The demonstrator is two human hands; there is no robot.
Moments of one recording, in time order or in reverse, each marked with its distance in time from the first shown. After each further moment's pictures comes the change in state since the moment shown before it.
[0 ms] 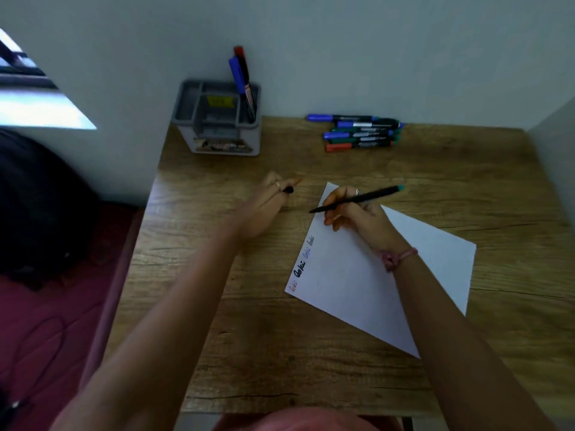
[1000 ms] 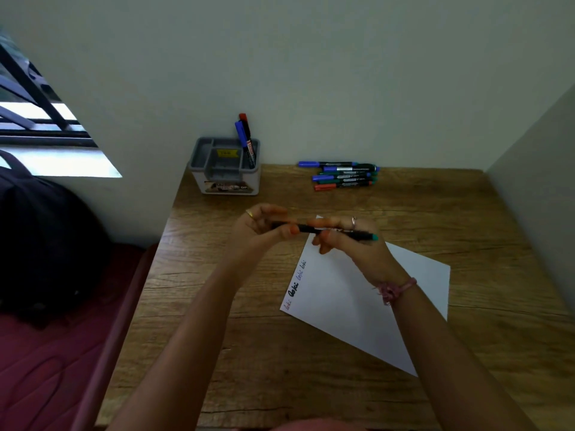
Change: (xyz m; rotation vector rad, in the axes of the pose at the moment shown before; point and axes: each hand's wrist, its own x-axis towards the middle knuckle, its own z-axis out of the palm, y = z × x) left_hand -0.067 0.068 0.003 -0.693 0.238 0.115; right_hand -0.051 -0.060 0.019 -0.116 -0.021 -0.247
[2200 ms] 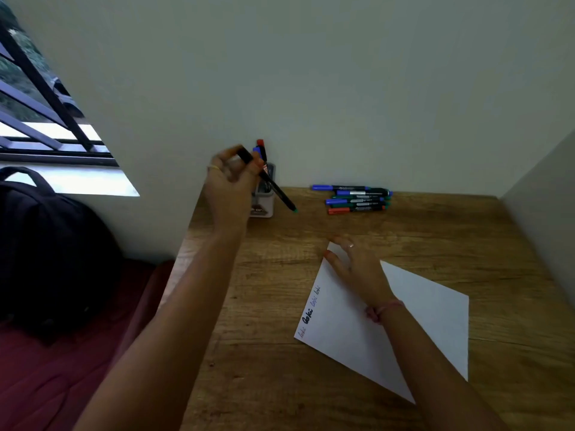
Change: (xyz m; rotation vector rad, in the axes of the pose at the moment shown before) left_hand 0.071 0.064 -0.029 -0.031 0.537 0.303; right_hand 0.035 0.079 -0.005 -0.824 0.169 0.146
